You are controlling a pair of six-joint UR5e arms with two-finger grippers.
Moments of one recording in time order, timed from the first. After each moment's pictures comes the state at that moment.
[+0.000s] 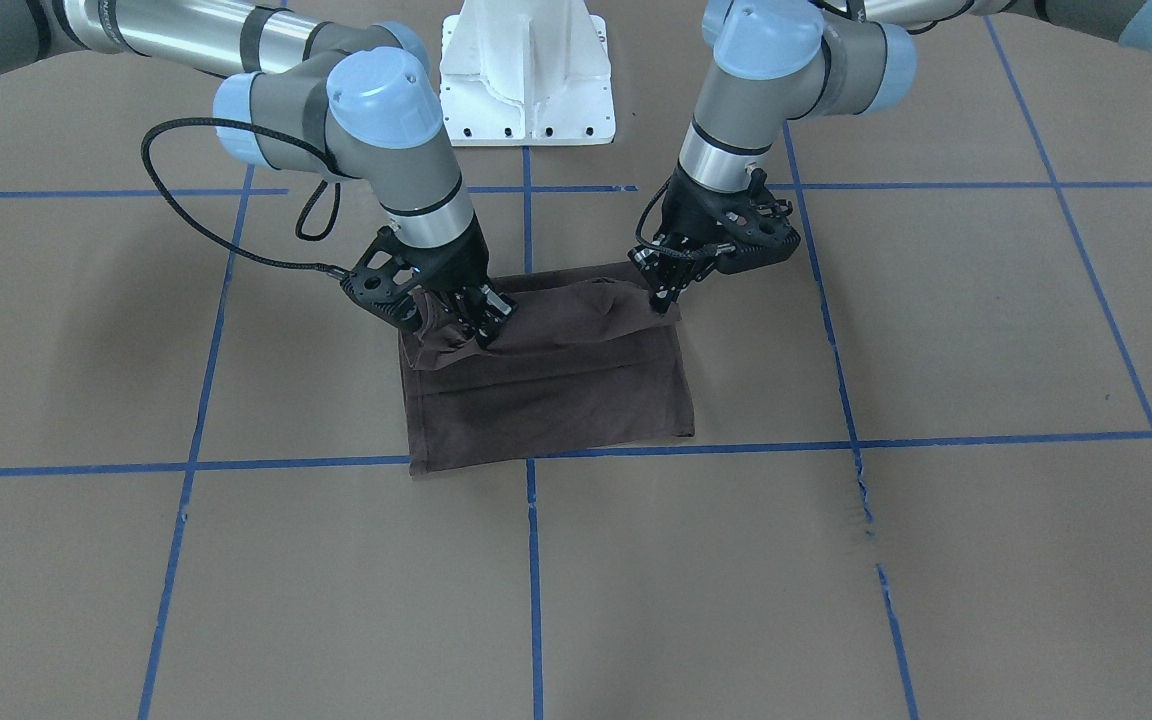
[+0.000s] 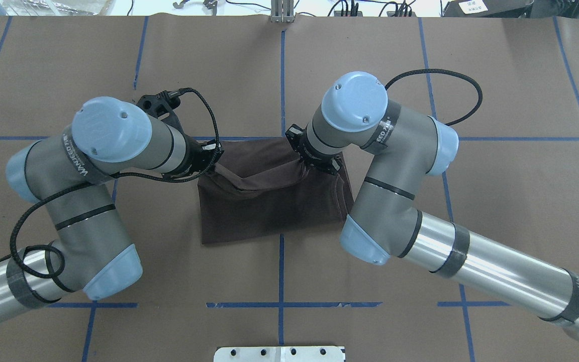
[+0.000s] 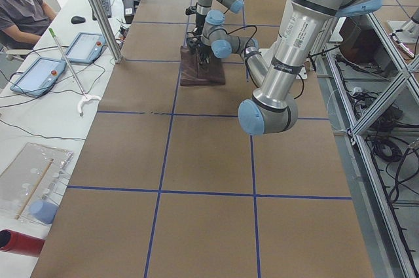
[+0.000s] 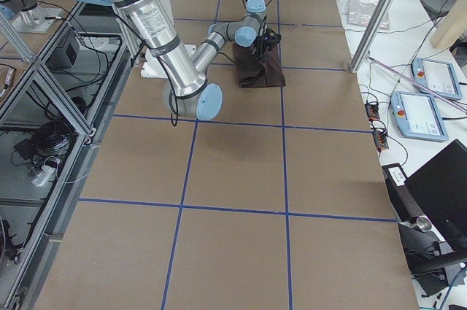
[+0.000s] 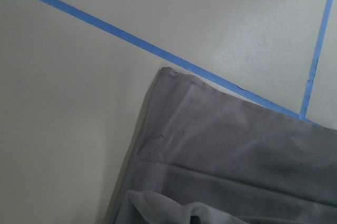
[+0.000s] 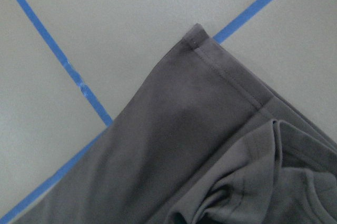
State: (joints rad) left arm -0.61 -2.10 -1.79 -1.79 -1.79 -1.63; right arm 0.60 -0.83 1.54 -1.39 1.88 1.89
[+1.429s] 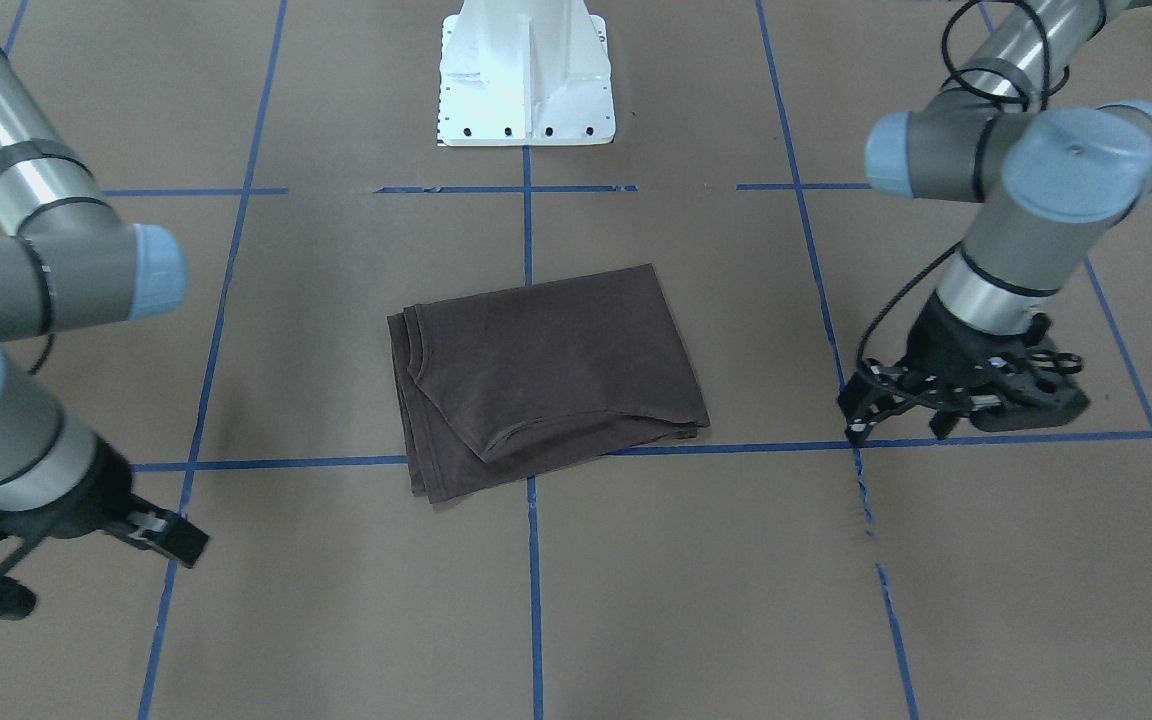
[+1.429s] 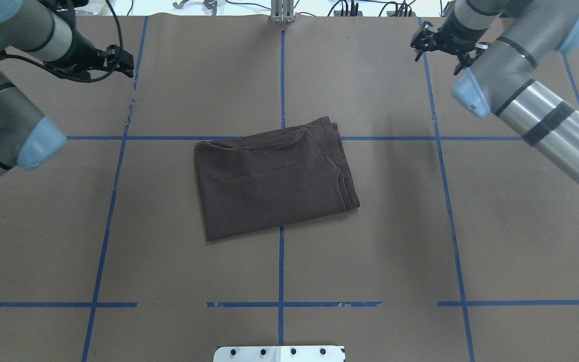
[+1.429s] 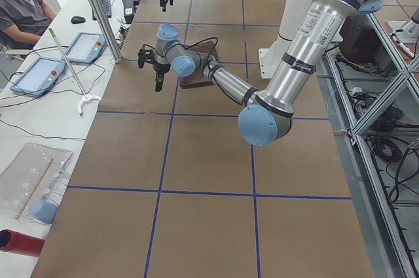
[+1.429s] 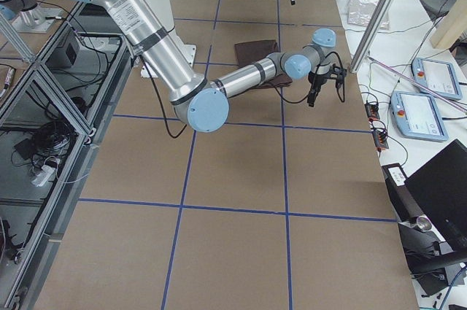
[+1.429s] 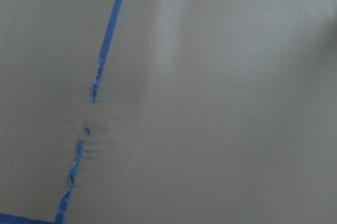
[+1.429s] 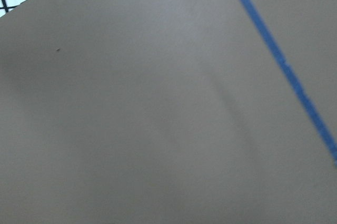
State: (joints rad) left arm -1.05 -2.00 -1.63 -1.88 -2.04 -0.89; right arm 1.10 -0.96 1.33 -1.41 2.15 1.00
